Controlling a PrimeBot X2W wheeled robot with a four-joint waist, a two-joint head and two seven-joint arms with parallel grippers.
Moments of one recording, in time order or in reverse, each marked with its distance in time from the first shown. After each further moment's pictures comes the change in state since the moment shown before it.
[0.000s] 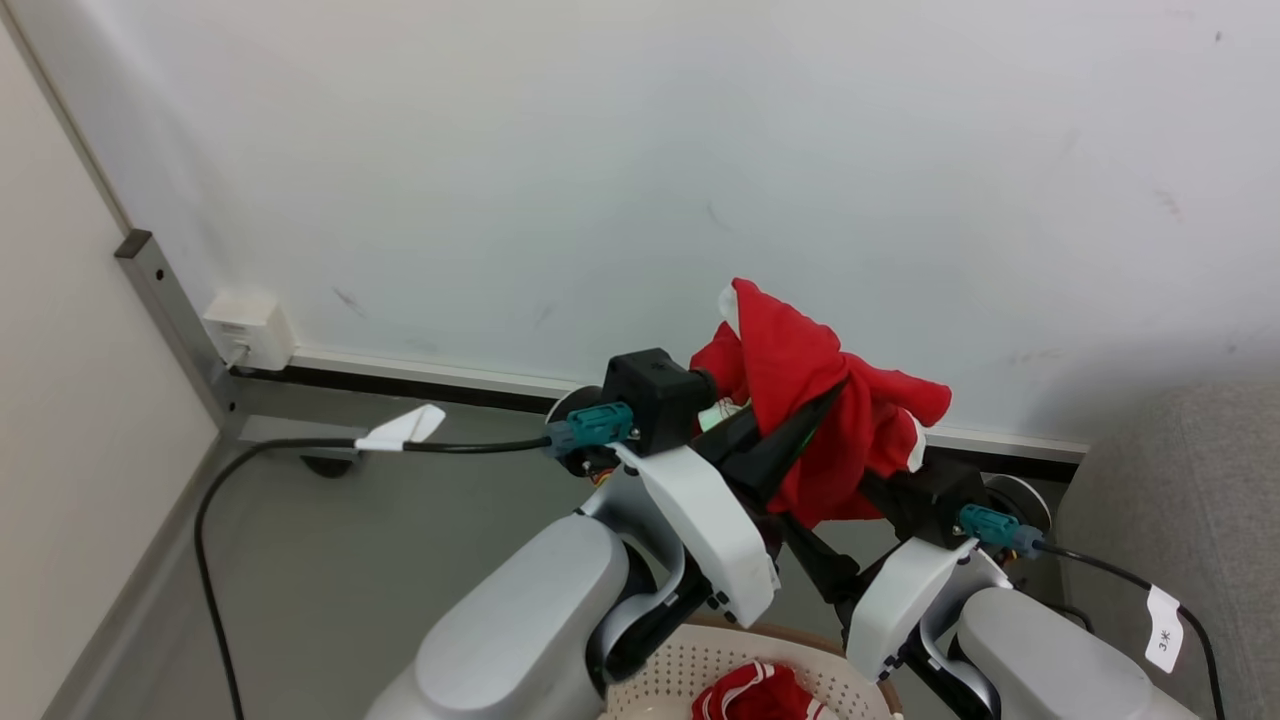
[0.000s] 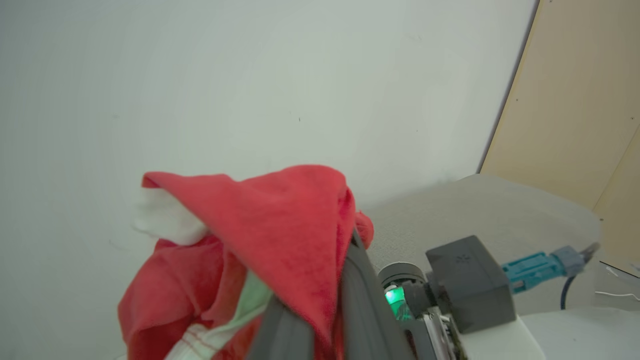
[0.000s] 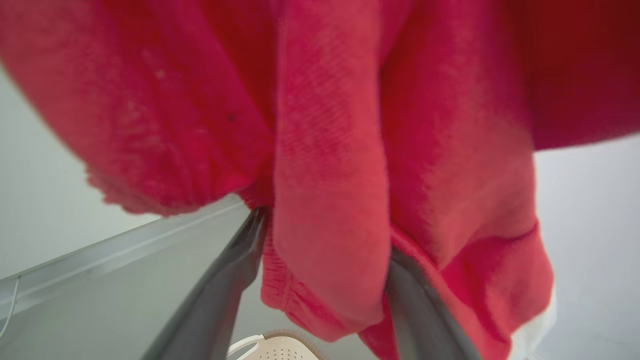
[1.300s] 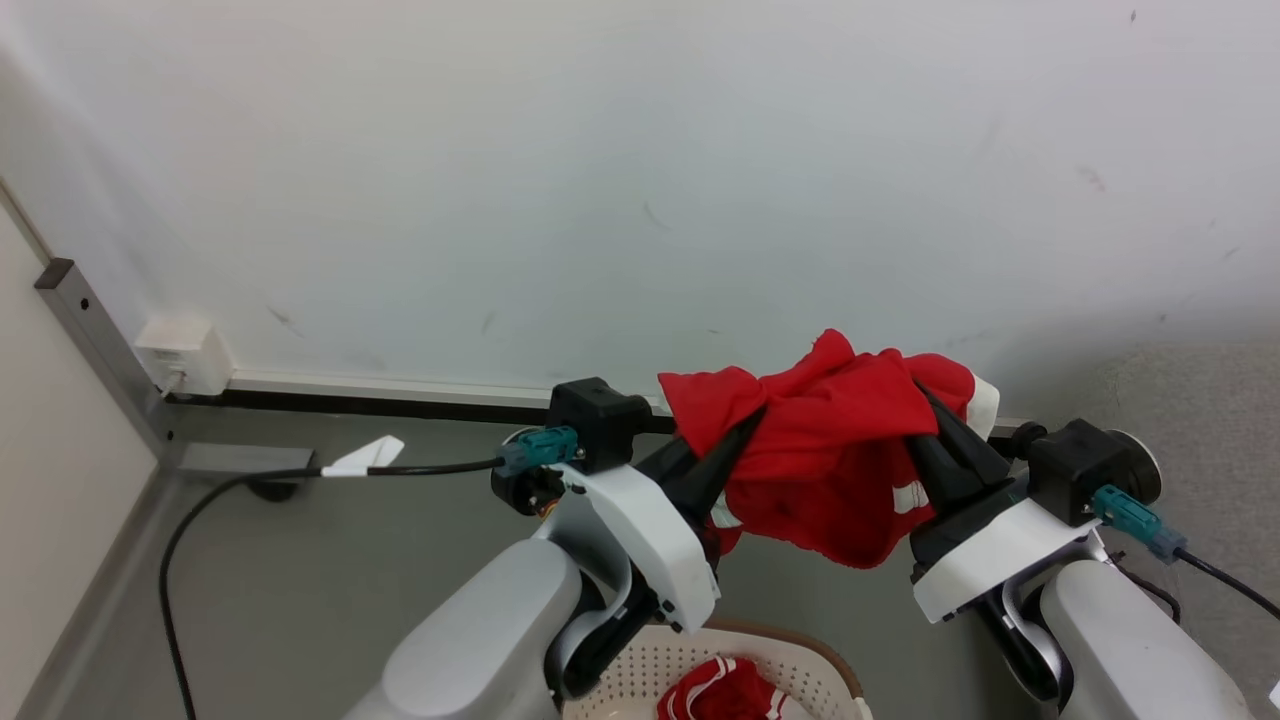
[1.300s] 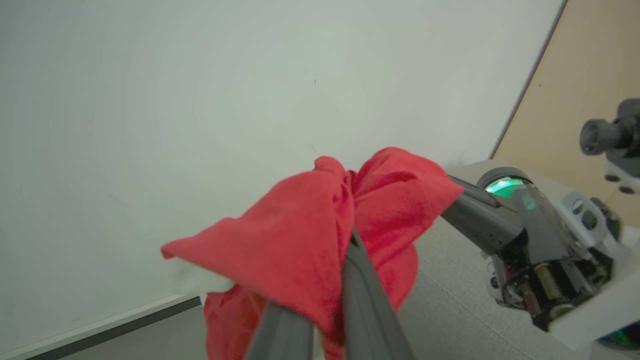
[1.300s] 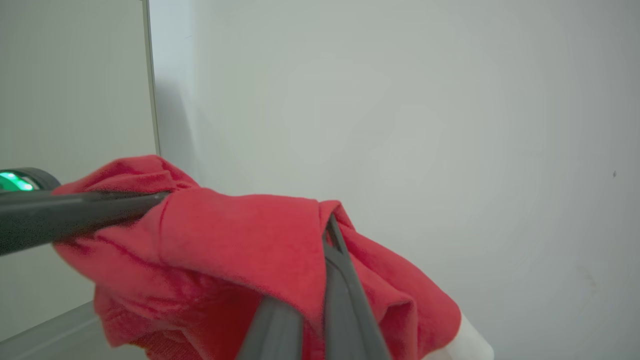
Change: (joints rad) left arm 0.031 0.043 0.001 0.100 -0.044 0.022 -0.045; right arm 0.147 -0.005 -0.435 -0.234 -0.263 0.000 0.000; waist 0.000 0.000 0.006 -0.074
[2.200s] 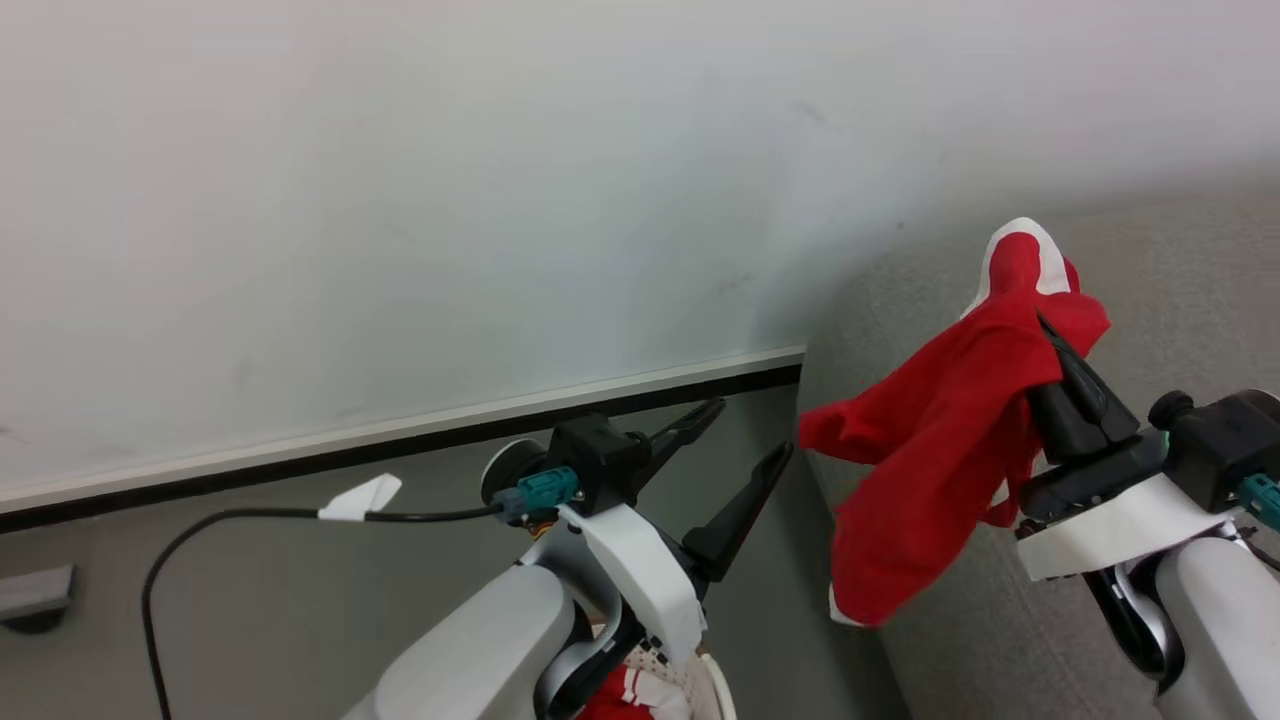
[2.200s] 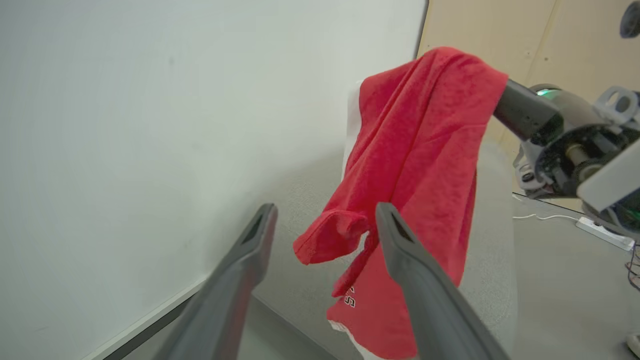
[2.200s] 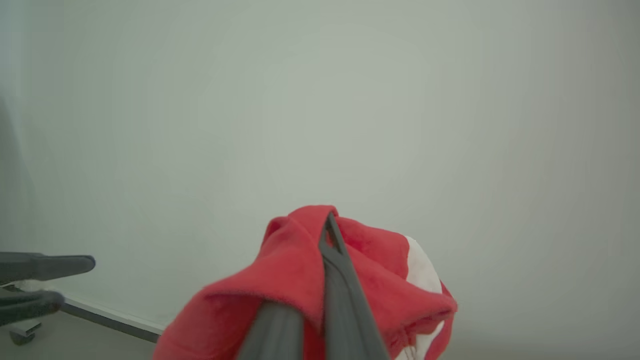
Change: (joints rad) left arm 0.020 0.053 -0.065 -0.026 0.060 -0.002 -0.073; right arm 0.051 -0.087 -0.164 -0.170 -0.066 0.000 0.000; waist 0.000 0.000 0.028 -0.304
